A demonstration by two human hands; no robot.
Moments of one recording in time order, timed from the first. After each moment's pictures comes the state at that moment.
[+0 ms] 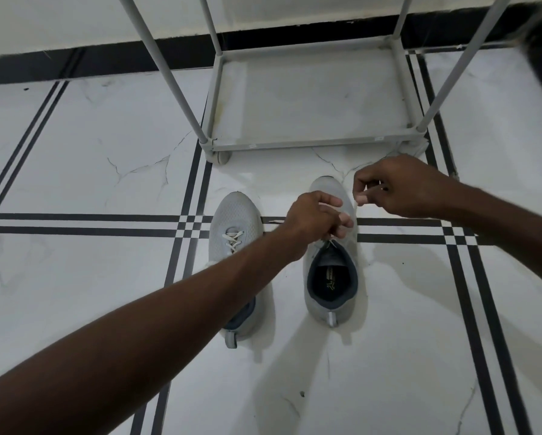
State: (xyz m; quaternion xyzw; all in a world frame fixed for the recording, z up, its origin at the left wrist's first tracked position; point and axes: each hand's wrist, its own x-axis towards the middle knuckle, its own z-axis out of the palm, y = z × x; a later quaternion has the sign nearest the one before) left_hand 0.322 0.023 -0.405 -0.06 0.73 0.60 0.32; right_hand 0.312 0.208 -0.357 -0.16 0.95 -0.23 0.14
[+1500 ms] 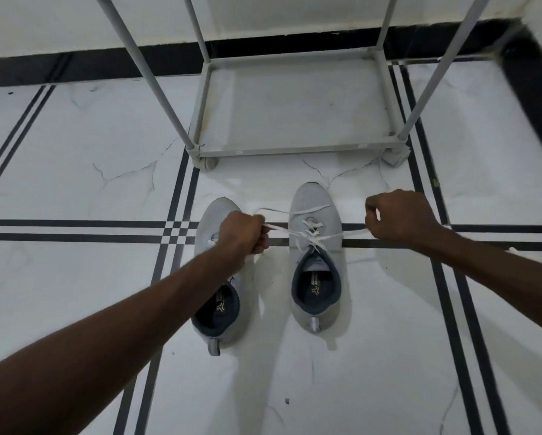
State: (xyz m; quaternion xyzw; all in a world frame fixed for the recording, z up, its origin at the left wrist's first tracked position) left_hand 0.318 -0.039 -0.422 -0.28 0.76 0.54 0.21; right_hand 0.332 0.242 -0.432 -0.05 1.00 -0.05 0.03
